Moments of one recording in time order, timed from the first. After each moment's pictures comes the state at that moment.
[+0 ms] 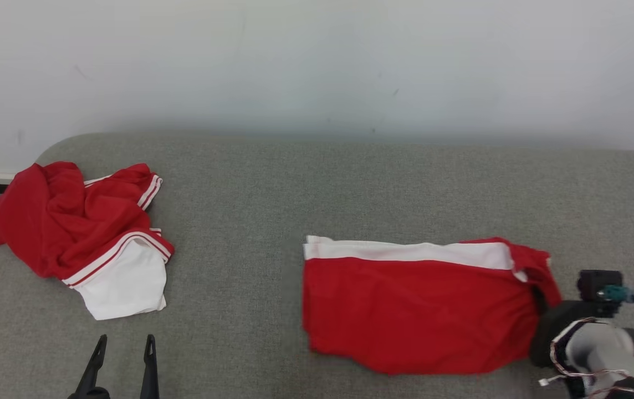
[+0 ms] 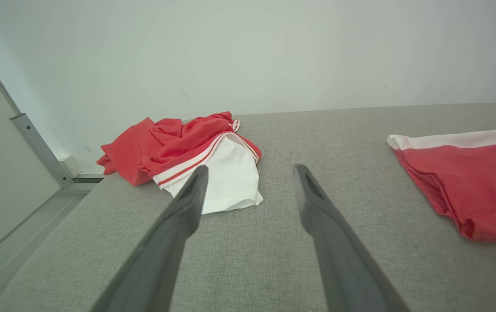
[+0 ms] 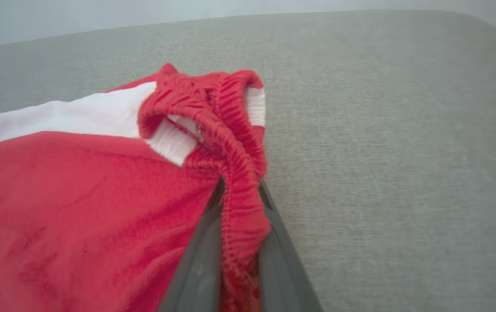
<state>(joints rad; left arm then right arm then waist) 0.03 0.15 -0.02 0.20 -0.09 -0.02 -0.26 -0.53 -0.30 0.19 1.09 0.43 0.13 -0.10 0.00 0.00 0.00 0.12</state>
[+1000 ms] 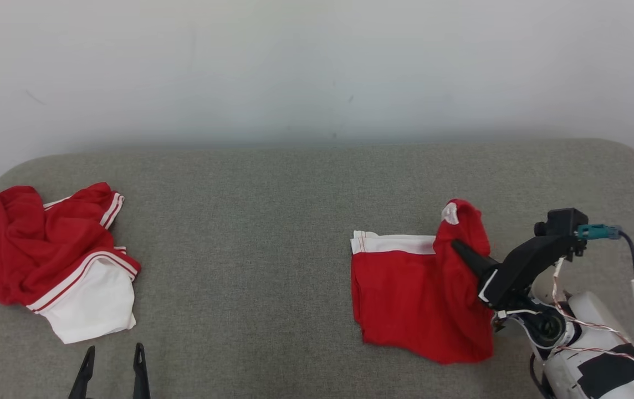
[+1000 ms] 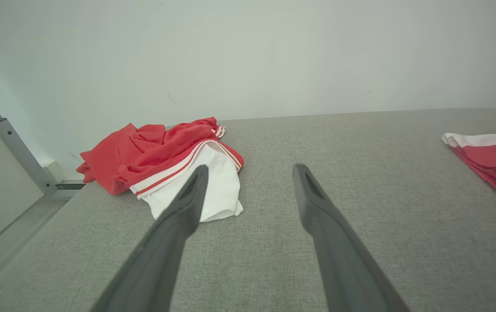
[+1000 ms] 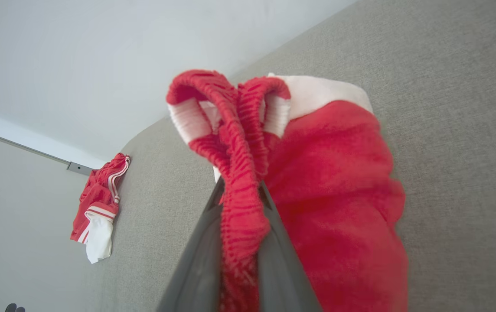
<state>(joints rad) 0.08 0.11 0.04 0.18 -0.06 -0.03 -0.26 -0.51 -0.30 0.22 0.61 0.99 0.13 0.38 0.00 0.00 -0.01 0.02</state>
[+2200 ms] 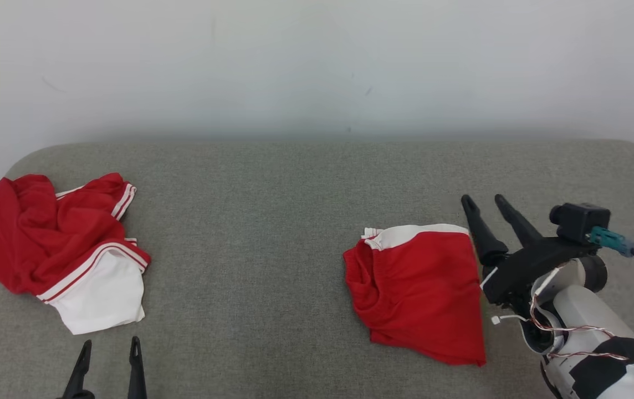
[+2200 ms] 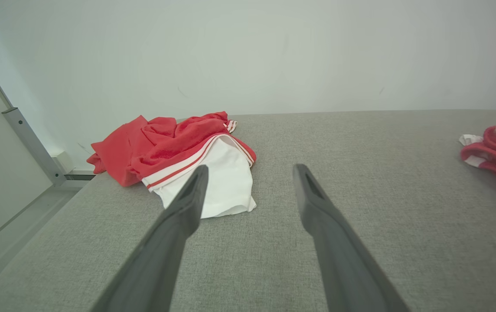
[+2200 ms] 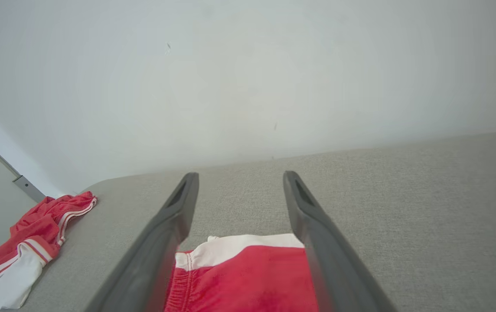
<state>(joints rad) 0.03 0.10 0.07 0.22 -0.05 -0.05 -0.26 -0.55 -0.35 0.40 0.63 0.76 0.13 -0.11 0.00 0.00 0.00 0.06</state>
